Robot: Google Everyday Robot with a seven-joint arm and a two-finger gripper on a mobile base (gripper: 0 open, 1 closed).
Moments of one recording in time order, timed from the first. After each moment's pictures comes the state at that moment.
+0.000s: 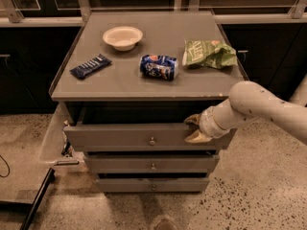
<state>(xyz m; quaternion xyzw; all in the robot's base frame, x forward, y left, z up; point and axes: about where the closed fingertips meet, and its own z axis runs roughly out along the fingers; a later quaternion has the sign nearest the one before) 0.570 -0.152 0.634 -0.70 0.65 0.10 0.27</state>
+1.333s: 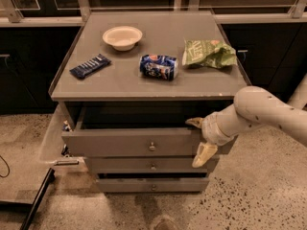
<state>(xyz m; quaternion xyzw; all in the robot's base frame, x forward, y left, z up) 0.544 -0.153 0.641 -0.70 0.65 0.11 0.27</state>
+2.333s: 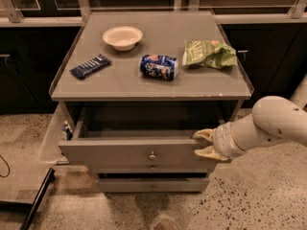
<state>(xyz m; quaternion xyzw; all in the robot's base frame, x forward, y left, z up) 0.485 -0.170 0.658 -0.69 0.66 0.12 0.27</state>
